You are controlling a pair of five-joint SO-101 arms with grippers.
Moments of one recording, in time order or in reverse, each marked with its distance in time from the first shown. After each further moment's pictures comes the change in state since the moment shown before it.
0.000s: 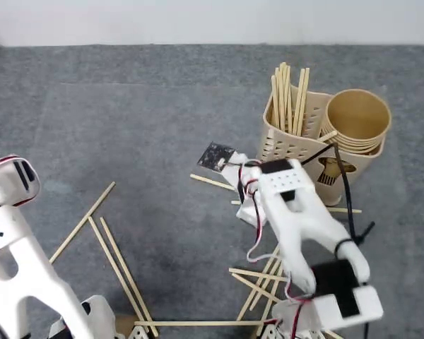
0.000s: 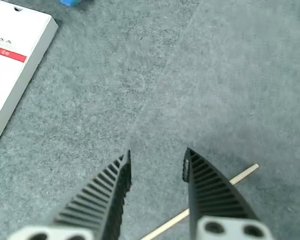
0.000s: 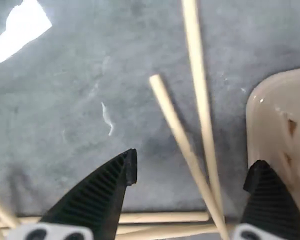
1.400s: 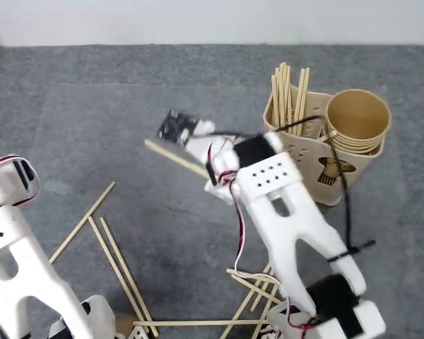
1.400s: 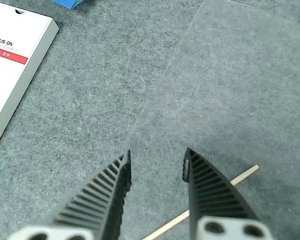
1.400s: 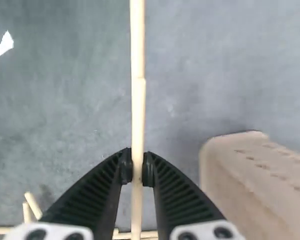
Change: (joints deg) left arm 0.0 0.0 0.0 -0.4 0.0; right arm -11.6 -9.5 -24.3 17.5 -6.9
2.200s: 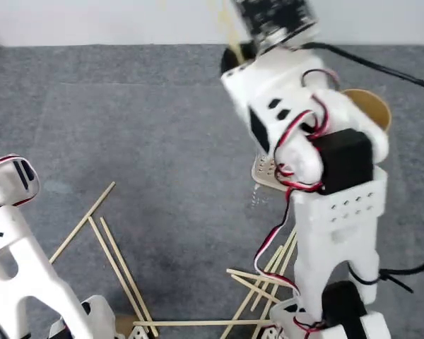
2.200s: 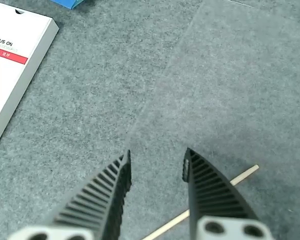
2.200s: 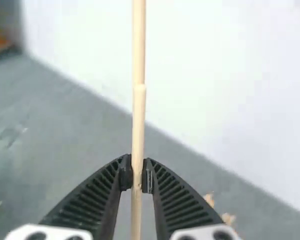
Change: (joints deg) left arm 0.0 0.0 0.0 0.0 0.0; right arm 7.3 -2.5 -46.3 -2.2 -22.0
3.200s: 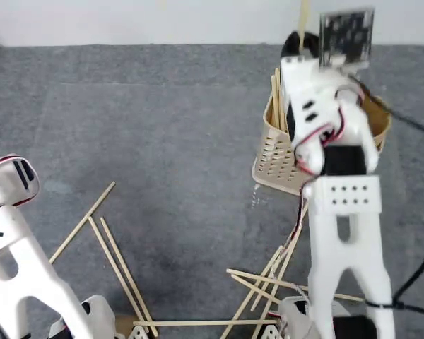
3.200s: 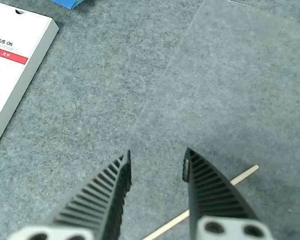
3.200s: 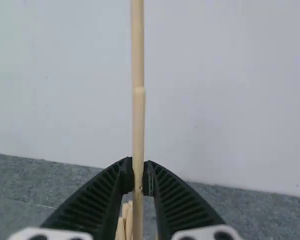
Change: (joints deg) left arm 0.0 0.0 0.4 0.0 0.0; right arm 15.6 -14.4 56.6 -52.4 -8.5
